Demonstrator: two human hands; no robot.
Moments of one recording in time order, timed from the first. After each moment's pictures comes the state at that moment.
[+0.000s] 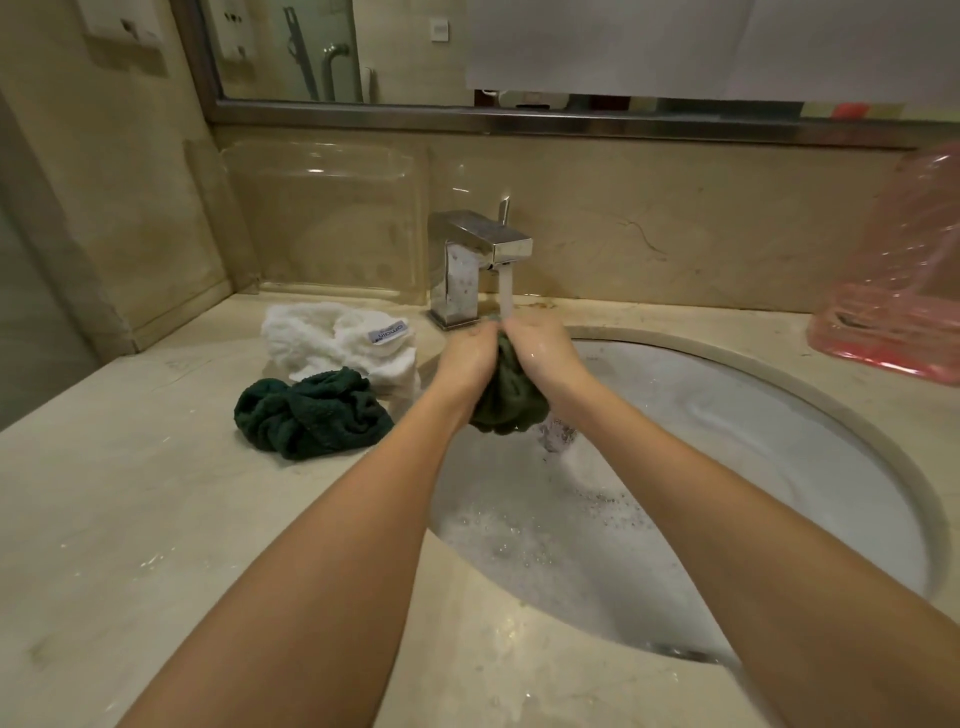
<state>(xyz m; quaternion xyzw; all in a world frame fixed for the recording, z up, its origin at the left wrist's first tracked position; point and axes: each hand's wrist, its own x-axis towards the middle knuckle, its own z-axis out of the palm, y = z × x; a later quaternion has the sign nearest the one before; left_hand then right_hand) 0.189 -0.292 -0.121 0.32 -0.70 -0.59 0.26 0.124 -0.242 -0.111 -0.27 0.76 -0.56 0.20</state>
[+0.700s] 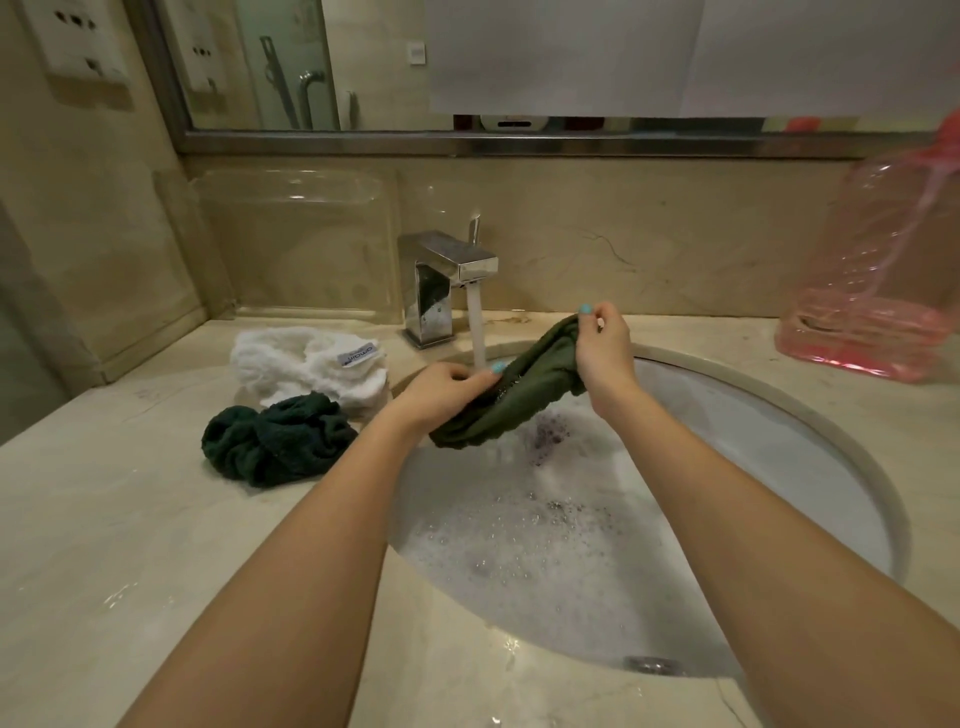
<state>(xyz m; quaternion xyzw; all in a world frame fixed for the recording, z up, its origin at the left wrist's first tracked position) 0.211 -0.303 -0.119 0.29 -0.84 -0.46 0.07 0.055 -0.200 -0.114 -0.22 0.74 -0.63 0.04</state>
